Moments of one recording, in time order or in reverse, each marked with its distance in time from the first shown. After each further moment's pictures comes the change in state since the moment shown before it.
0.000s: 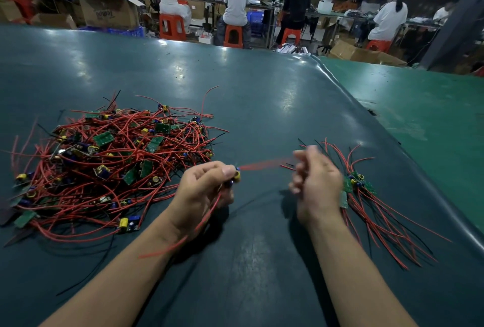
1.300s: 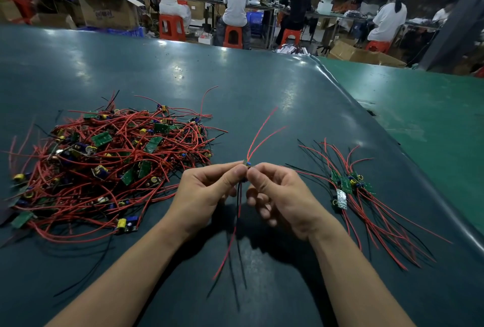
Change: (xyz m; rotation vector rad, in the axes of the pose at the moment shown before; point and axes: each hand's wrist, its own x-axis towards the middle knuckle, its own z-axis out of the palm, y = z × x) left_hand -0.002 -0.007 0.001 0.255 0.067 0.152; right_hand -0.023 0.000 0.003 -0.338 -0.790 0.176
